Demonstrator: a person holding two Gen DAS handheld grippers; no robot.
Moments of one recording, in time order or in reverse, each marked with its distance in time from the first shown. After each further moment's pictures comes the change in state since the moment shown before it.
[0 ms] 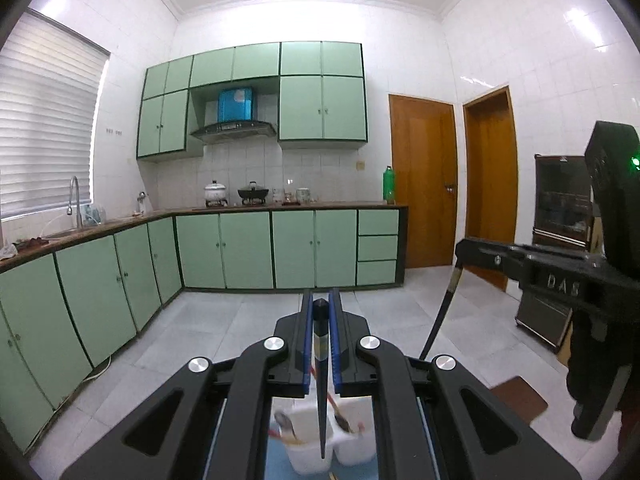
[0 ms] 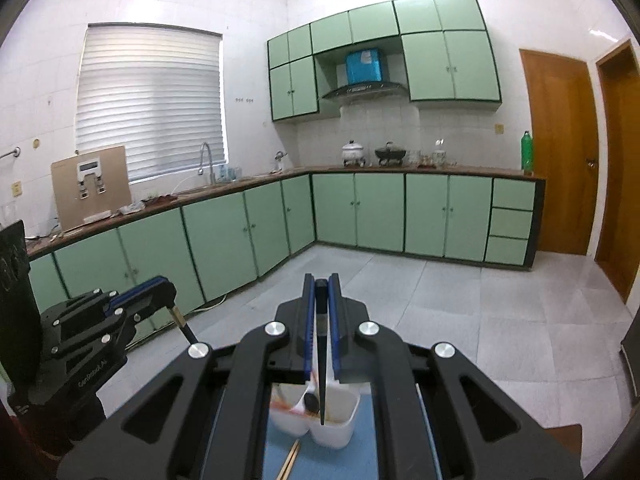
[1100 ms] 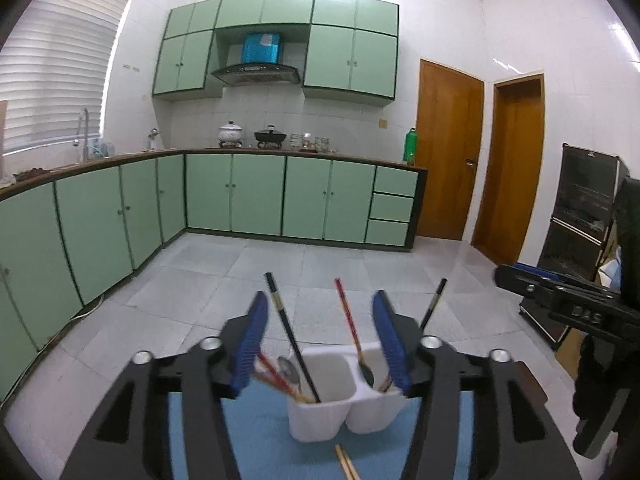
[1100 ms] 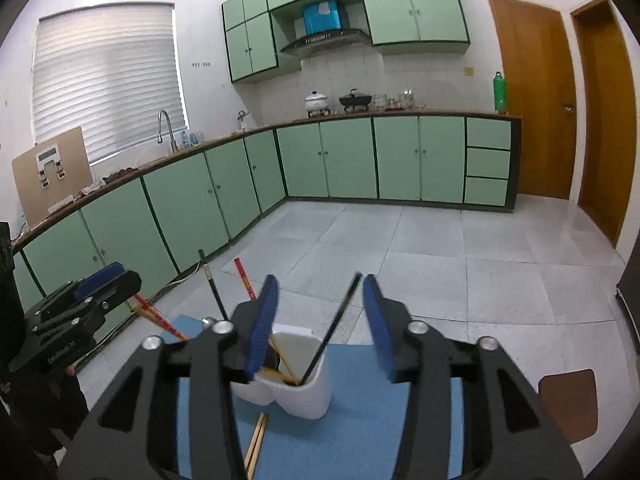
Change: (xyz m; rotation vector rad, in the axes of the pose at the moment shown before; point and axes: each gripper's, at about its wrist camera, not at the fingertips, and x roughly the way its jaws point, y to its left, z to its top) left arm 0.038 0.039 -0.083 -0.129 0.168 0.038; right arm 0.034 -0.017 -0.100 0.109 0.149 -0.073
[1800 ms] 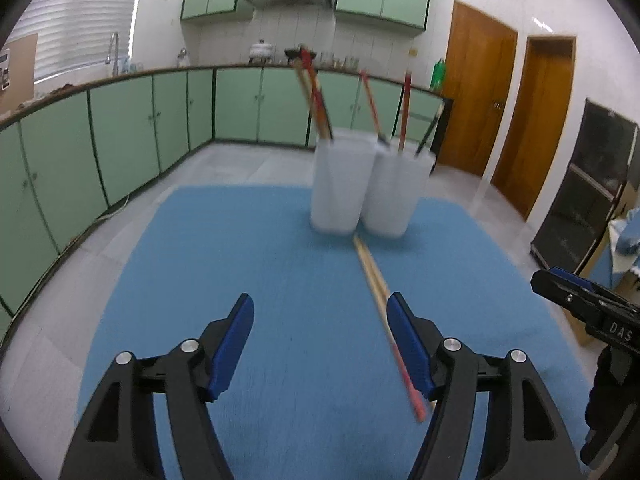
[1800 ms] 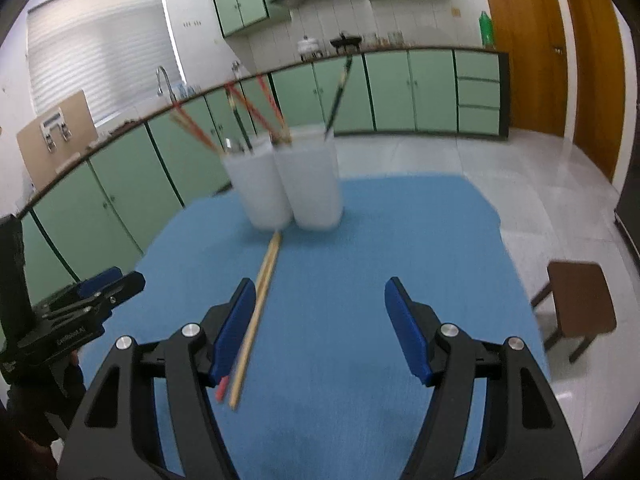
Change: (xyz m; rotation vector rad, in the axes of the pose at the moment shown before) left arm -0.067 0.003 -0.173 -0.073 0.299 0.073; right arm -0.058 0.018 -0.203 0.059 0.233 -0.023
